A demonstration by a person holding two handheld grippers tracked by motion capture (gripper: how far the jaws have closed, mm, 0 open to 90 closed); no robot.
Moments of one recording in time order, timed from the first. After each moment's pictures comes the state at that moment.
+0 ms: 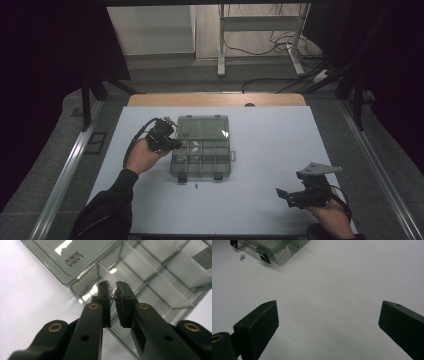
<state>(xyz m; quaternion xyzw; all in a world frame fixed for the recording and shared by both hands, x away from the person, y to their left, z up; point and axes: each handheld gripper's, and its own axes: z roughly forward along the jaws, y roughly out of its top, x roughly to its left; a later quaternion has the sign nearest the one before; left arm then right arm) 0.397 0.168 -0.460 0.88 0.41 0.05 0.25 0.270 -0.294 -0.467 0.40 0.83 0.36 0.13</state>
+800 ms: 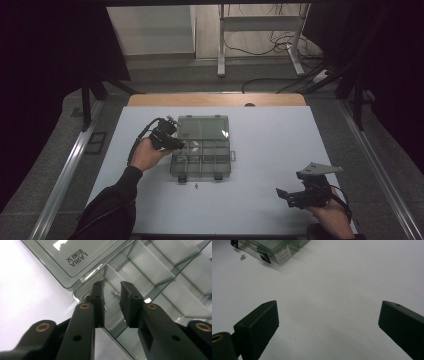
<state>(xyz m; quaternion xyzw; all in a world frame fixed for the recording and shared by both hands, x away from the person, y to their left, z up) 0.410 0.167 -0.473 0.87 0.42 0.04 0.25 0.270 -0.294 -0.467 0.40 0.83 0.37 0.13</state>
